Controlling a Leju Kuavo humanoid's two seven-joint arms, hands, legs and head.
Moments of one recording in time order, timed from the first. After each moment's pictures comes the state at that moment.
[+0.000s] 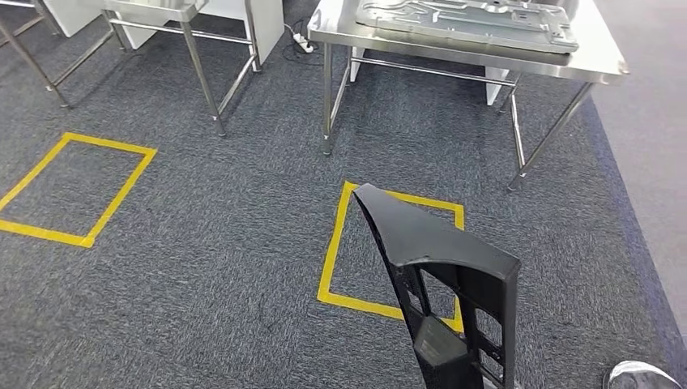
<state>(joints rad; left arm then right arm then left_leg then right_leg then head) -0.02 -0.37 1.51 -0.65 -1.36 -0.22 -0.44 0.70 -0.07 -0.03 -2.19 0.37 0.19 -0.51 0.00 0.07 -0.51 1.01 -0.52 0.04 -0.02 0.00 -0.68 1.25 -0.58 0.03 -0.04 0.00</state>
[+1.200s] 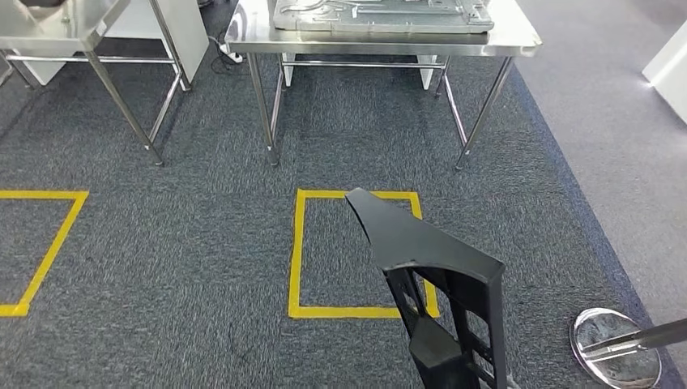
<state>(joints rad) -0.02 -0.37 1.51 -0.65 -1.34 -0.23 -0.45 0.71 -0.06 -0.03 -2.19 0.39 0.17 -0.50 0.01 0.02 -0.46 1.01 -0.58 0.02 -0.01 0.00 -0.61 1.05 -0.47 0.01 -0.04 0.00</state>
